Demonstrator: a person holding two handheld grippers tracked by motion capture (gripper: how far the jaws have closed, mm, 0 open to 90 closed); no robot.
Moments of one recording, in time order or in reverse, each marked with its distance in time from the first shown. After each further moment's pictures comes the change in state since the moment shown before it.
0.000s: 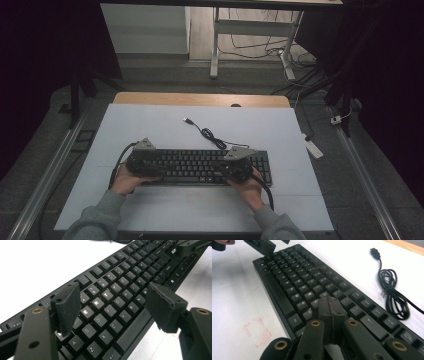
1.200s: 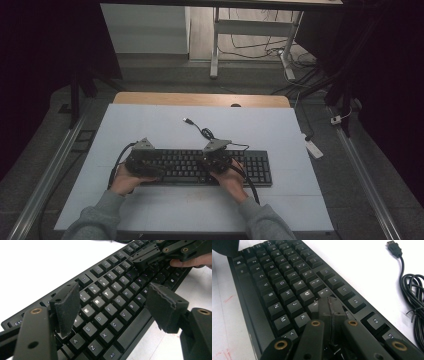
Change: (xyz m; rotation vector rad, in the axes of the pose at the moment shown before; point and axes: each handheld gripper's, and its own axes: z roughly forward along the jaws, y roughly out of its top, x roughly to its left) left arm 0.001 -0.001 -0.002 0.001 -0.001 -0.003; right arm -0.002 0.020 0.066 0.099 -0.002 -0.026
